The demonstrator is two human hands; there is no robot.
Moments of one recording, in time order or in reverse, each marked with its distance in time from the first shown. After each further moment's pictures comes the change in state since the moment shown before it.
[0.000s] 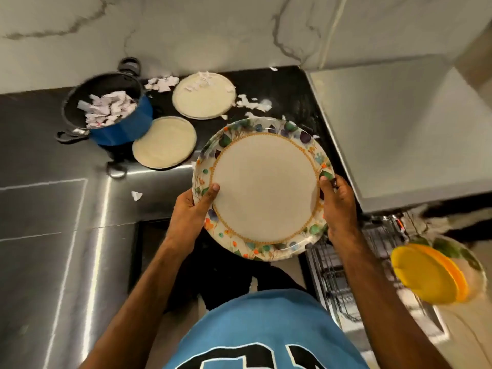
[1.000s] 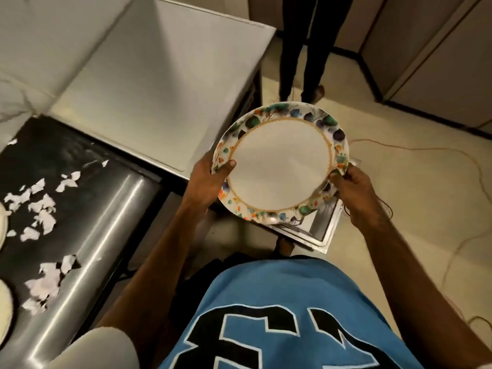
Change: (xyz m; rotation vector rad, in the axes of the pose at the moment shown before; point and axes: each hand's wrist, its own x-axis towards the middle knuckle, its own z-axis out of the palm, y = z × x) left_hand -0.058 -0.059 0.400 0.727 -0.900 0.299; right_hand -0.136 0.164 -0.369 0.321 0.735 0.292
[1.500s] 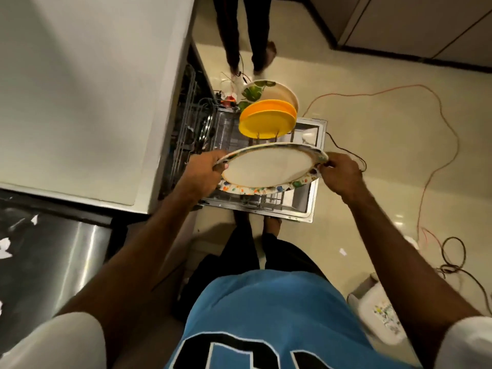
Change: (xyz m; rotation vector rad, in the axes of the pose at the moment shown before) left_hand 0.119 -0.013 0.085 0.648 -0.468 0.197; right_hand 0.072 0.038 -0.046 -0.577 0.127 0.078
